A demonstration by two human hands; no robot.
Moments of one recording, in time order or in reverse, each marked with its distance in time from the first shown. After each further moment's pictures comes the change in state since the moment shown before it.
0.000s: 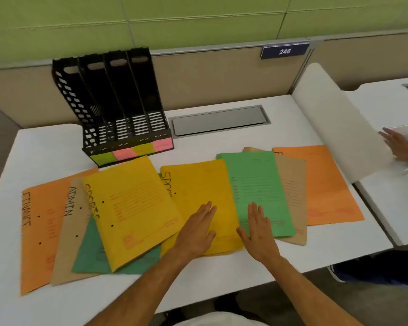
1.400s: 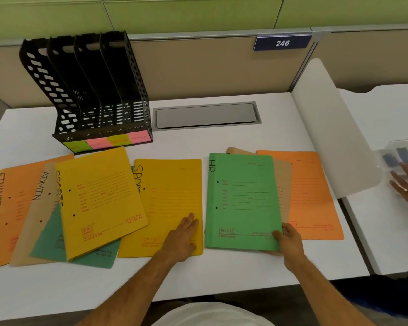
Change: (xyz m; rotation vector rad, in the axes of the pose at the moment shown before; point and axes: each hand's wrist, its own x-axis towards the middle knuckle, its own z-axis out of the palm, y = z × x) left_hand 0.060 0.048 0.087 0.092 -0.305 -0.348; right_hand 0.034 0.195 -0.082 1.039 0.089 0.686
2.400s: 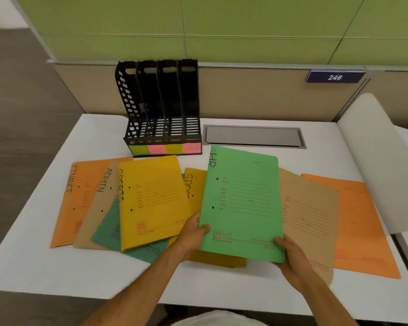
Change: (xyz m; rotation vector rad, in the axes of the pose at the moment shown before) left_hand -0.077 -0.056 -0.085 -1.393 0.249 -0.145; right_hand -0.078 -0.021 0.111 0.284 -0.467 0.098
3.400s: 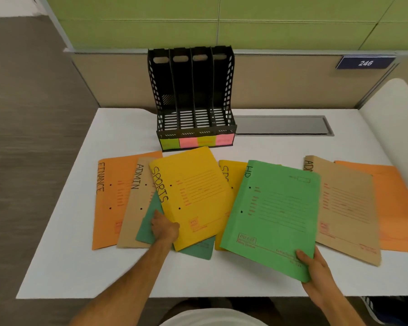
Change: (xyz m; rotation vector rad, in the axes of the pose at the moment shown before) left_hand 0.016 -0.043 -0.237 0.464 0.598 -0.223; right_hand -0.052 0.106 0.102 0.071 0.183 -0.089
